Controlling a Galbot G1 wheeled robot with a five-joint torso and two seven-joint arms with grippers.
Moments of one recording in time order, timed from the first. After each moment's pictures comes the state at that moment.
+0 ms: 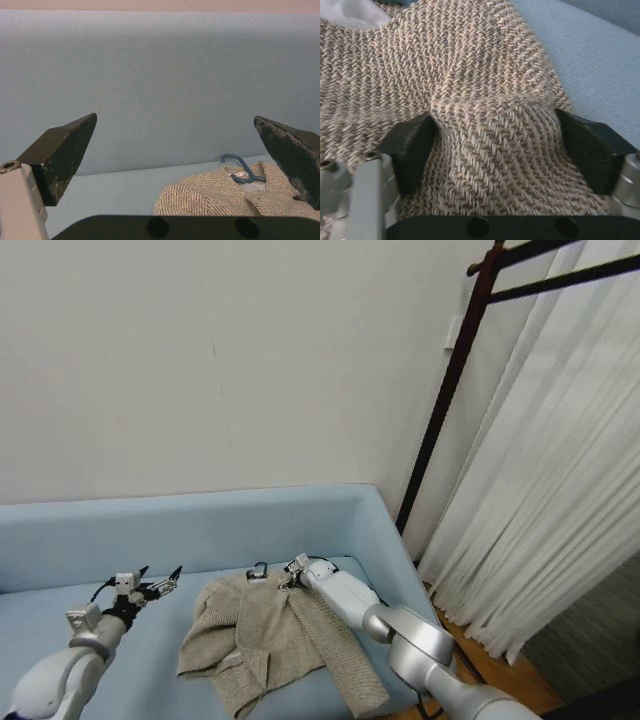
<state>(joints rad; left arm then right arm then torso) 1.38 -1.06 -0.94 -1.93 -0.58 0.33 0.21 -0.16 1.61 -0.53 0.44 0.60 -0.43 -0.26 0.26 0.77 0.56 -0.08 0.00</state>
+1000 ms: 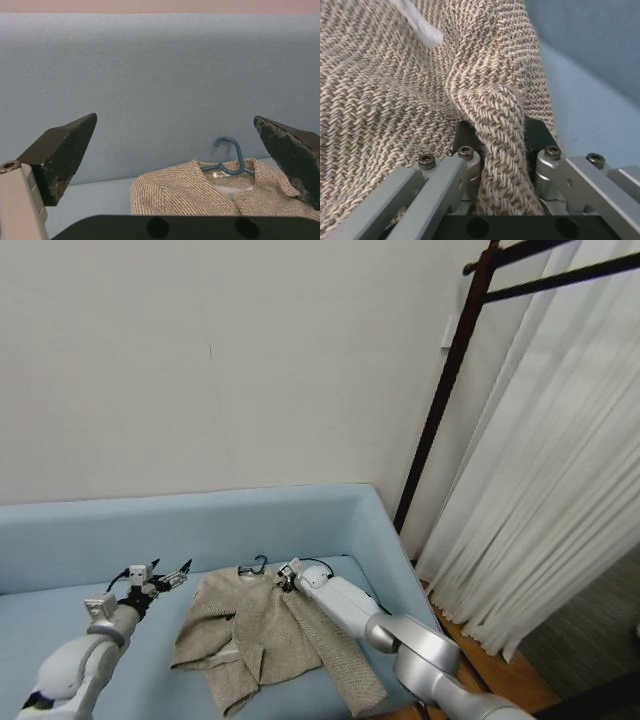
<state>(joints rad) 1.32 -1.03 -0.86 -1.91 -0.58 0.32 0.17 -0.23 1.50 -0.57 0.75 0.49 -0.36 -0.18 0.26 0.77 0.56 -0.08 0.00</state>
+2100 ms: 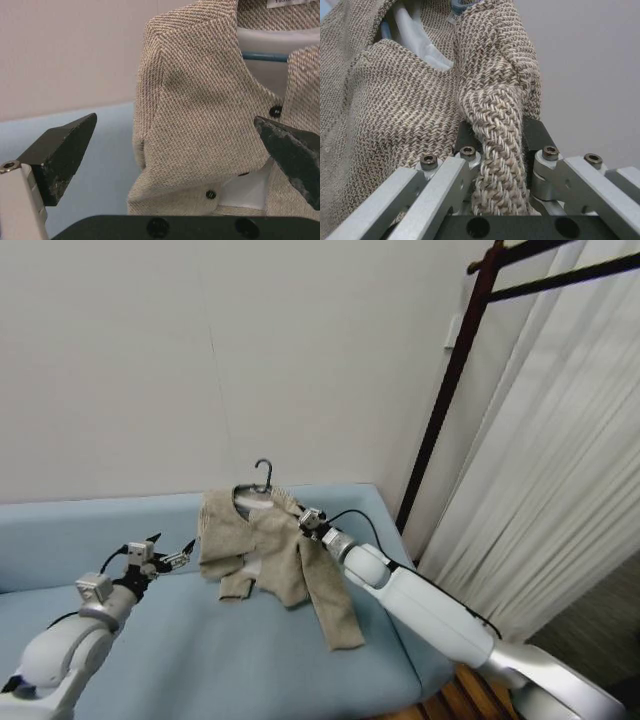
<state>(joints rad) 1.32 -0.82 -0.82 -2.13 -0.77 0.26 -0.05 -0.28 0.96 -0.36 1.79 0.20 -0.21 0.08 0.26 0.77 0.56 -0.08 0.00</state>
